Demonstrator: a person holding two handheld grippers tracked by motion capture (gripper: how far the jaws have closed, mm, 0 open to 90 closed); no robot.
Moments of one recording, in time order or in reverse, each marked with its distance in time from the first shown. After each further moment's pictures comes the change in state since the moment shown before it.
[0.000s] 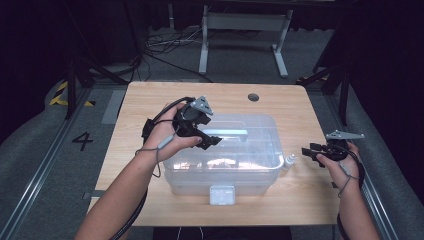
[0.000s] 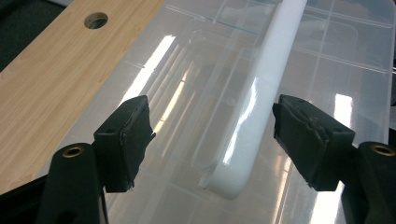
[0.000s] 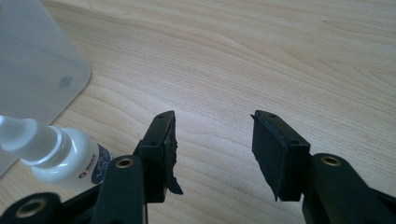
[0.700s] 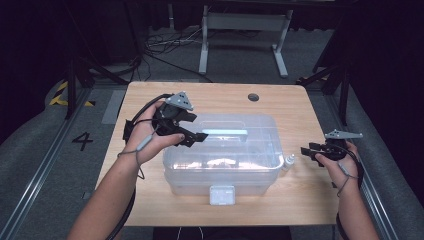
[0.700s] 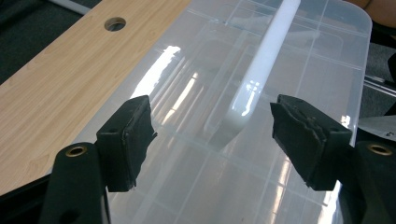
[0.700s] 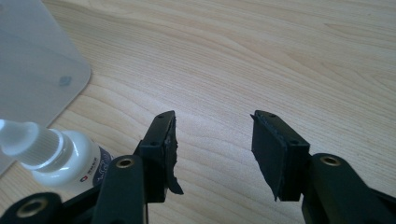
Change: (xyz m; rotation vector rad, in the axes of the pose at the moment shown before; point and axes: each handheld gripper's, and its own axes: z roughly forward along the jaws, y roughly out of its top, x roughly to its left) left arm 0.006 -0.018 -0.039 -0.047 0.031 -0.043; right arm 0.002 0.002 0.001 0.006 -0.007 -0.008
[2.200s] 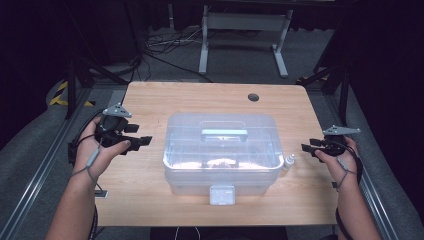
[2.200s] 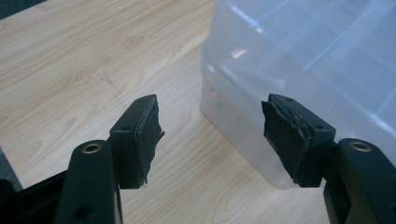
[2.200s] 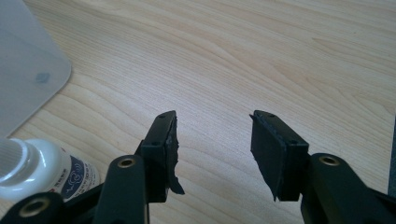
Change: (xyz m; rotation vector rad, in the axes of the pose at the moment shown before) left arm 0.043 -0.107 -0.063 0.039 0.219 -0.291; right arm -0.007 0.011 0.005 0.021 -0.030 -0.073
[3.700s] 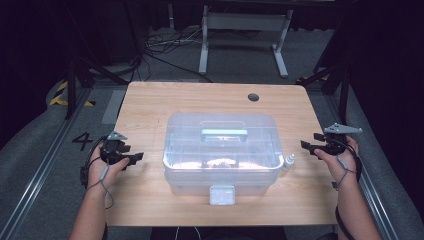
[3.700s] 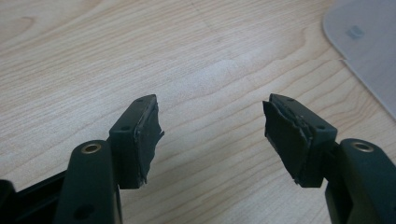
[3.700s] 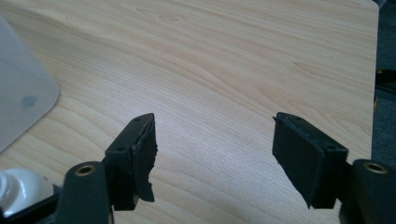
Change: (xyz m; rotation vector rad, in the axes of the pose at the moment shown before) left arm 0.064 -0.111 0.097 0.050 0.121 -0.207; right arm -0.003 0.004 0.002 -0.078 -0.045 -0.002
